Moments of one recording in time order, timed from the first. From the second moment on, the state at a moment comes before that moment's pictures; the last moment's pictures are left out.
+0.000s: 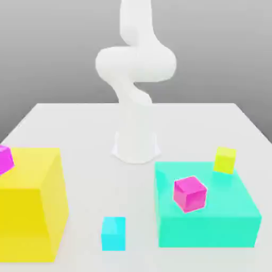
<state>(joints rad) 0.00 -0.71 -0.01 -2.34 0.00 2.35 0.79</state>
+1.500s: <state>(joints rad) 0.03 -0.02 -0.01 -2.67 0.01 2.65 0.55</state>
